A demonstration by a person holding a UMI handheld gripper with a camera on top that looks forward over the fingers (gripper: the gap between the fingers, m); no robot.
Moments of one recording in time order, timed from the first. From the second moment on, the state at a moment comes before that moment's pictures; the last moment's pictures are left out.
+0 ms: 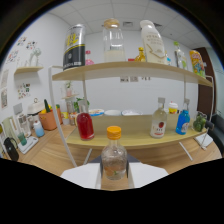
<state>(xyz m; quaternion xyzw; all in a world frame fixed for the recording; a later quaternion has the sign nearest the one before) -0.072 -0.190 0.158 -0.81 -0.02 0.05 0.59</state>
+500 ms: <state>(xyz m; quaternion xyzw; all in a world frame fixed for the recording) -0.096 -0.210 0.114 -0.76 0.28 0.35 0.46</state>
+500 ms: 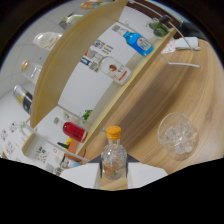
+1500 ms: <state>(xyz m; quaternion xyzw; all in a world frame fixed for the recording) -0.079 -0.210 0.147 -0.68 0.37 0.46 0.43</state>
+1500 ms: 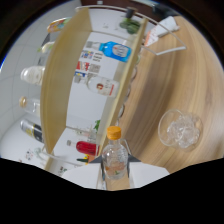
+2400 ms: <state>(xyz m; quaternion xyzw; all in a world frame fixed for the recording) -0.200 -0.200 0.012 -0.89 -0.04 0.05 0.46</state>
